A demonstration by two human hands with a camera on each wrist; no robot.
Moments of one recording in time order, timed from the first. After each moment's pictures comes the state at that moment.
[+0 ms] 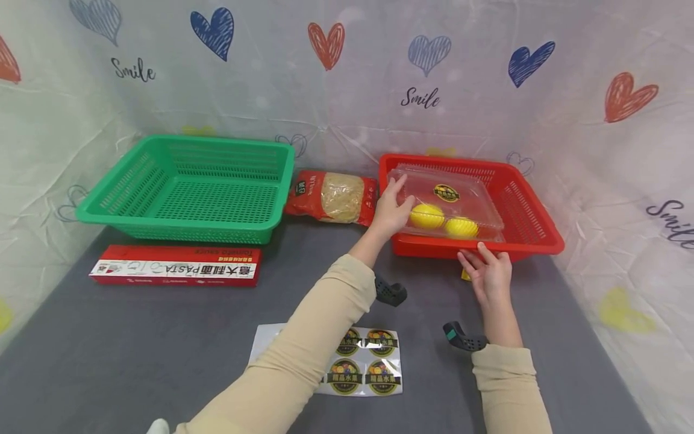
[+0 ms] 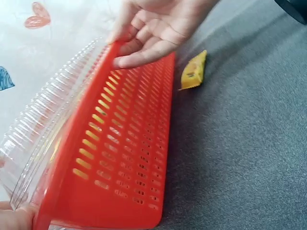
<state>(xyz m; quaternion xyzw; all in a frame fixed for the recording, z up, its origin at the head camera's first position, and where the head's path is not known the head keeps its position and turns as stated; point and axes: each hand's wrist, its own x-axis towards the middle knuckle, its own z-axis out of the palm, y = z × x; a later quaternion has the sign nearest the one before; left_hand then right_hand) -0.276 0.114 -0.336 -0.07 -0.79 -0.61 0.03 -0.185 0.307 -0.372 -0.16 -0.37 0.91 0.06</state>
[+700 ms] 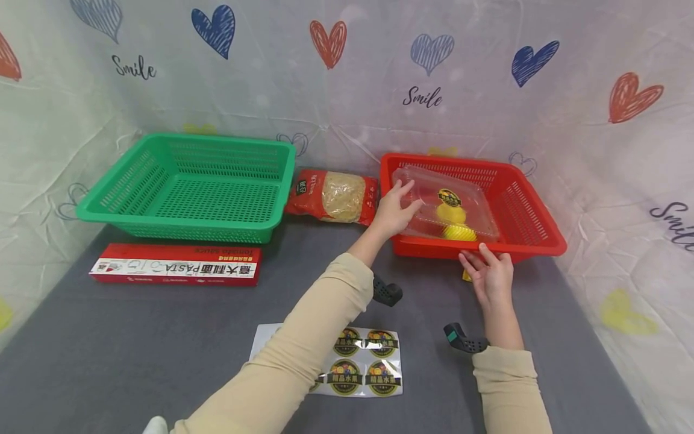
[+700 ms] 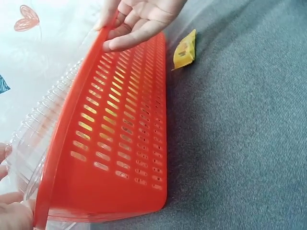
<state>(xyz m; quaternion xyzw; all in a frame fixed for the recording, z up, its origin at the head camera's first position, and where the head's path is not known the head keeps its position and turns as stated) -0.277 0.113 -0.337 -0.10 -0.83 -0.54 -0.01 -0.186 0.308 -0.374 -0.17 -0.36 0.92 0.05</state>
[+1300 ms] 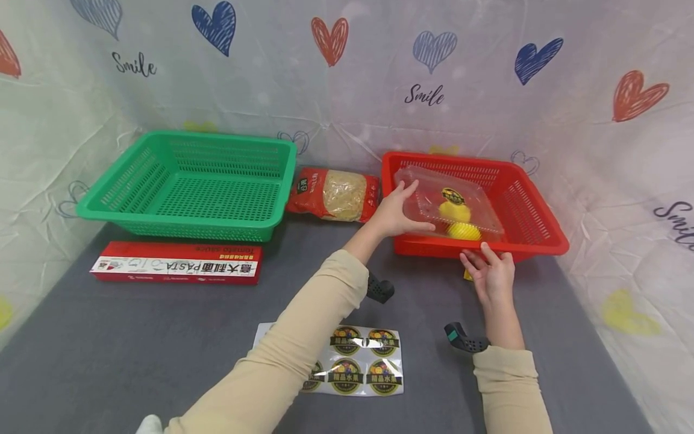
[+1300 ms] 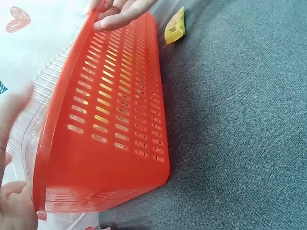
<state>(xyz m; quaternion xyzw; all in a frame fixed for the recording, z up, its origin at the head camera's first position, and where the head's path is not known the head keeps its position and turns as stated) -0.277 0.105 -0.338 -0.15 -0.88 -0.45 -0.07 -0.186 0.307 -0.375 -0.17 -0.36 0.91 0.06</state>
